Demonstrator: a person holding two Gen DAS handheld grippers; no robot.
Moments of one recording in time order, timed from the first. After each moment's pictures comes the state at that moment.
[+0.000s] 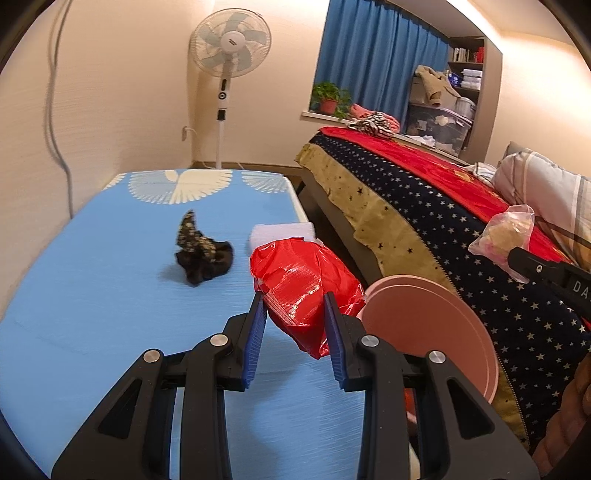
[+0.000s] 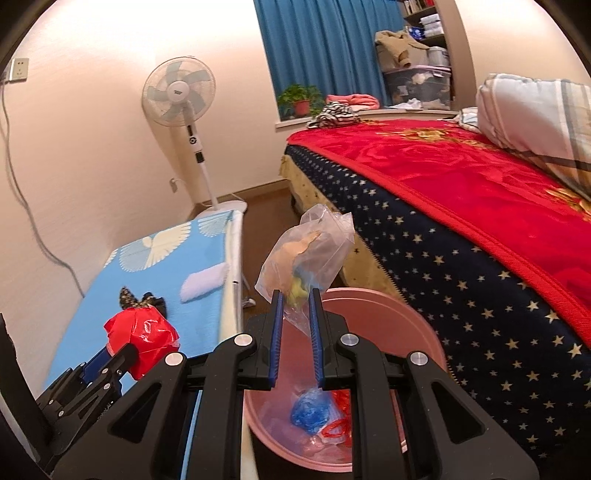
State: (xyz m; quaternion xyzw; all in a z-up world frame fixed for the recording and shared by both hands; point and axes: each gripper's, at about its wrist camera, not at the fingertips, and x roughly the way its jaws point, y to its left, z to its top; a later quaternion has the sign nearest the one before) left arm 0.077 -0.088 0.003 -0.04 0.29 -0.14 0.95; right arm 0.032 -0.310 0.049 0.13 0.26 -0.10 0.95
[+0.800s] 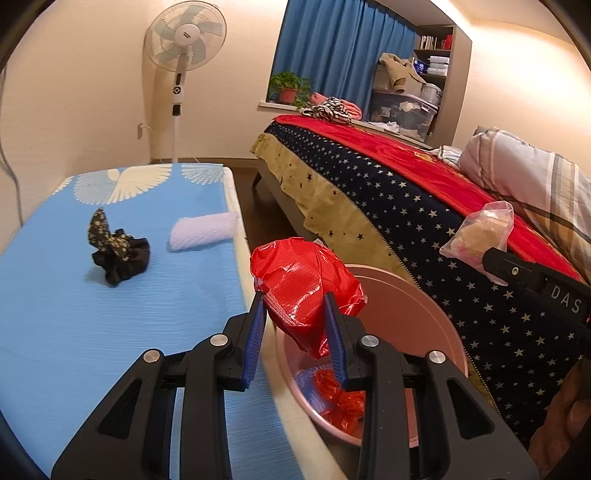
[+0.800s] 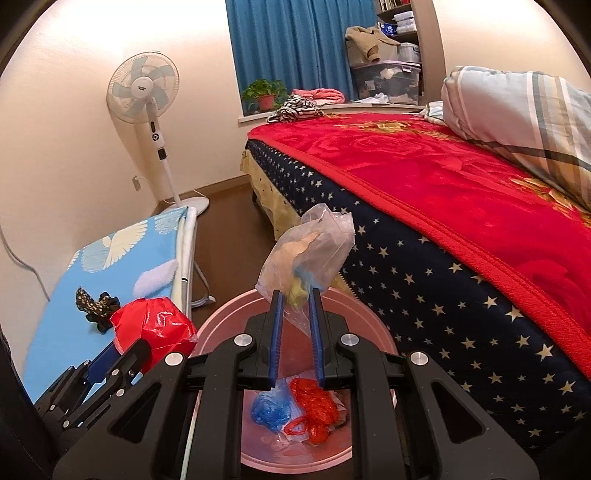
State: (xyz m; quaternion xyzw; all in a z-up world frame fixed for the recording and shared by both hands) left arm 0.082 -0.152 -0.008 -0.03 0.30 -0.20 0.93; right arm 0.030 -0.339 0.037 0.12 0.27 -0.17 0.94
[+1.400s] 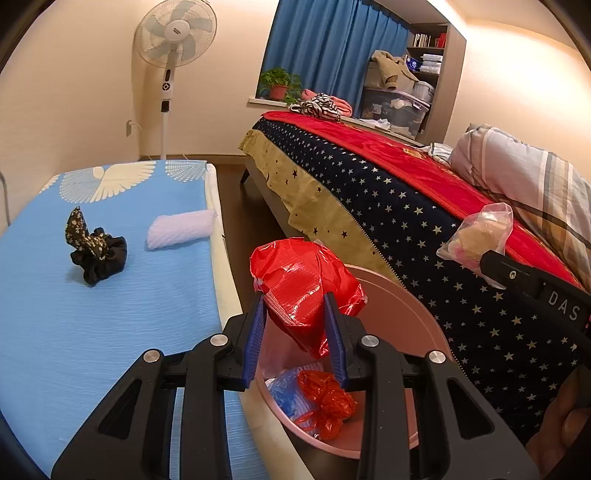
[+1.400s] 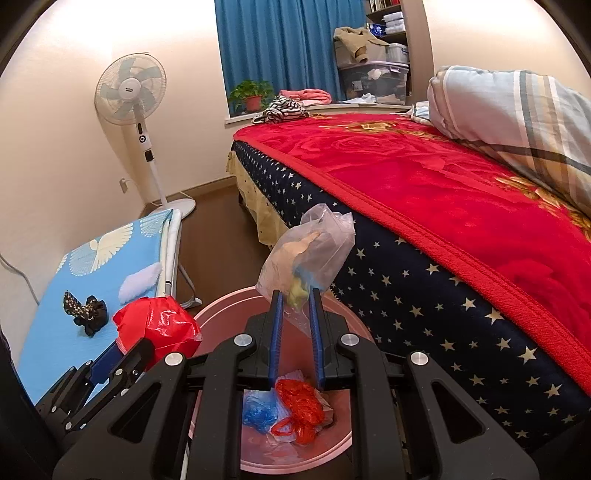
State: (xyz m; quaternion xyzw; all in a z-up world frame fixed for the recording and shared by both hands) left arm 0.084 -0.169 -0.009 -0.03 0.30 -0.22 0.93; right arm 0.027 -0.347 0.037 0.12 0.27 -0.19 0.93
